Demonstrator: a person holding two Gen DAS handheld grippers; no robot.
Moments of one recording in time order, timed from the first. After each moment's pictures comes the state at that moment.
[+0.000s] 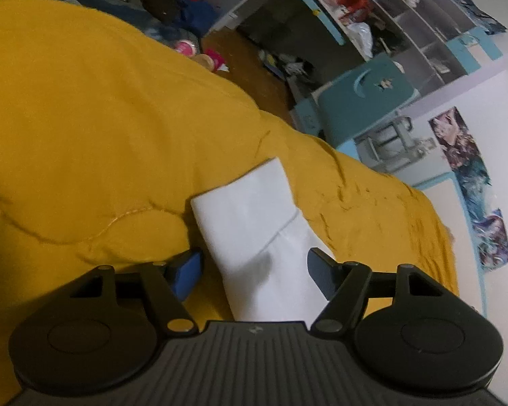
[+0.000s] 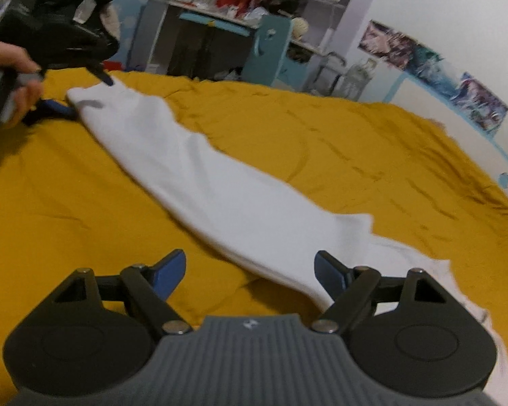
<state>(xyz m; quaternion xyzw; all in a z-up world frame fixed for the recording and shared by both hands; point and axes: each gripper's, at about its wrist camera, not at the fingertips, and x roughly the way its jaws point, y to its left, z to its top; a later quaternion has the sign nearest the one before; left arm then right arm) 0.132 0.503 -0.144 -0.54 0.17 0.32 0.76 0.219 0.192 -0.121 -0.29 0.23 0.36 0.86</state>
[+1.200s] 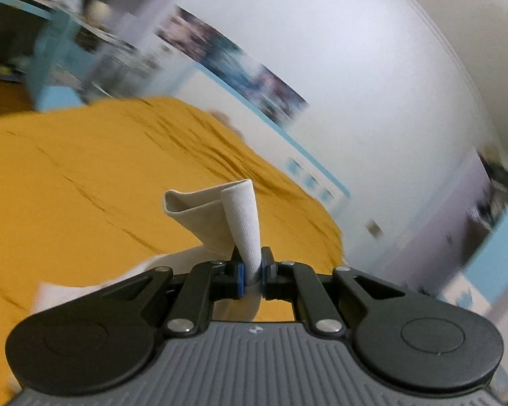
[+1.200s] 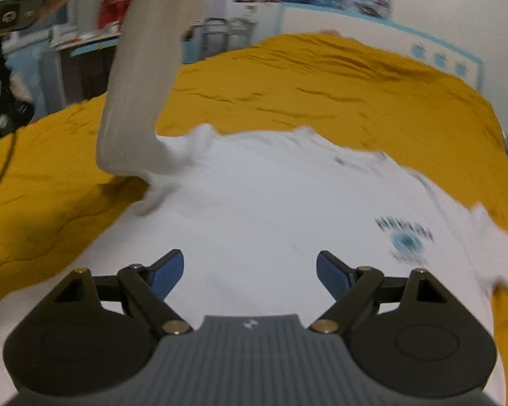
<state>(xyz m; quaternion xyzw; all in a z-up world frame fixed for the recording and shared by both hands) 0.290 0.156 0.070 -0.33 0.16 -0.07 0.93 0.206 -0.086 -0.081 -0.08 0.34 0.23 0.91</state>
